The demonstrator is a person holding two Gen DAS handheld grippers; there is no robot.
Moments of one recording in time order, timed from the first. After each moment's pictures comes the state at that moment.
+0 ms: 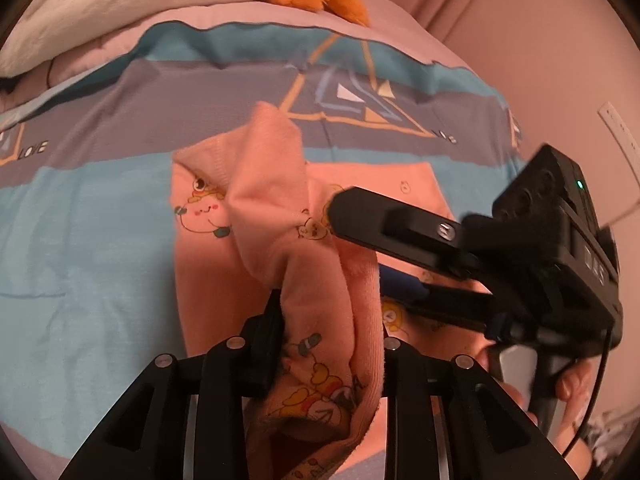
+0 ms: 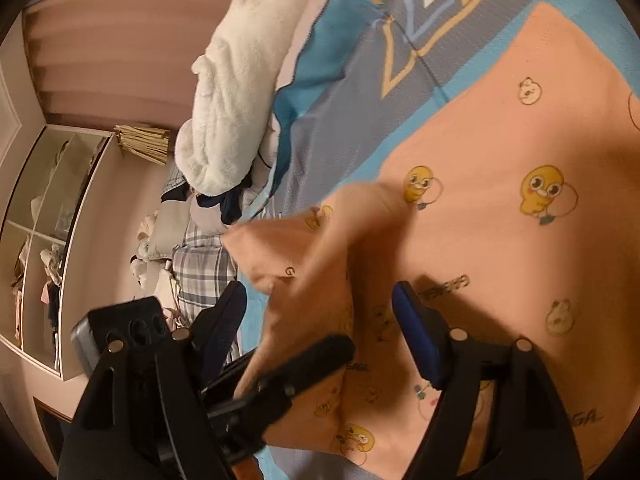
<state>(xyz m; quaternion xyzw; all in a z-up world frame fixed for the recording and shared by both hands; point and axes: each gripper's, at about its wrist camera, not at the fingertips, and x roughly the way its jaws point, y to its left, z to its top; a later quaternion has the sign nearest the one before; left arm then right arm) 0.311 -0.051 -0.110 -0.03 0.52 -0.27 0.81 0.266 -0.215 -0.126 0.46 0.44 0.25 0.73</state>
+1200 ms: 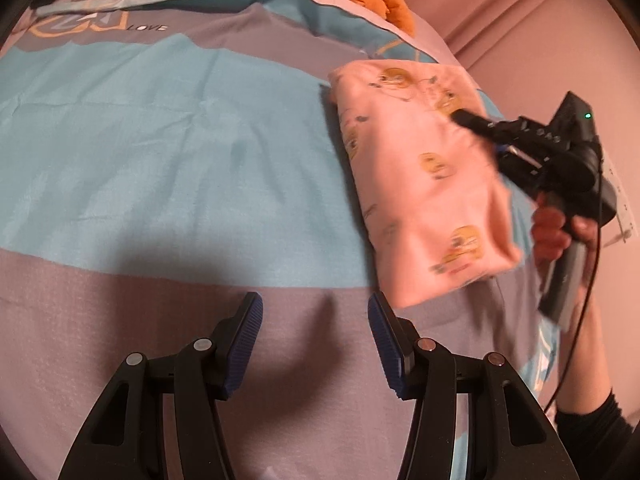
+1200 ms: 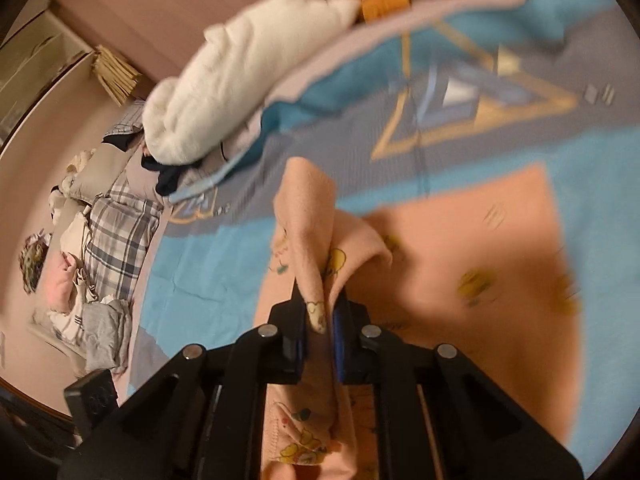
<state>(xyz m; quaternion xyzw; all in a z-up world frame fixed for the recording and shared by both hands) 0.212 0.068 -0.121 -0.14 0.54 -0.24 0.80 0.257 -0.236 -0.053 0.23 0.42 0.18 0.86</state>
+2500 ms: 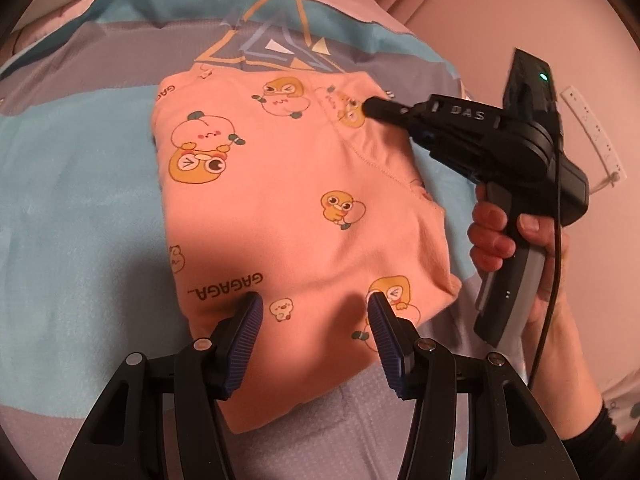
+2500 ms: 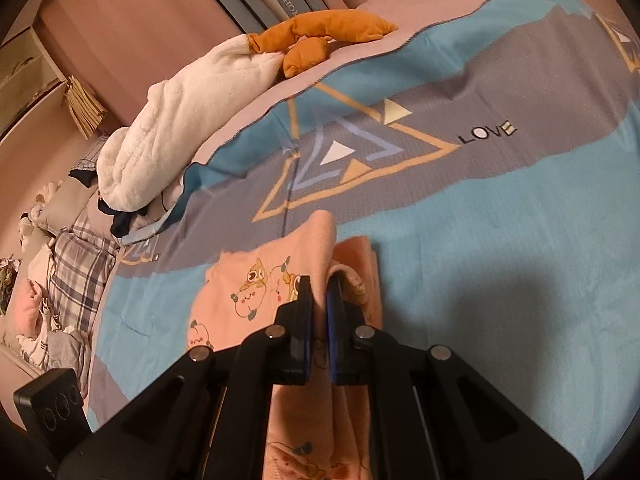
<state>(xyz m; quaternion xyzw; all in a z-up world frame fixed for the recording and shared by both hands) 0.247 -0.079 -0.108 -0.06 0.54 -0.33 0.77 0.275 -0.325 -0.093 0.24 0.41 0.10 0.88</state>
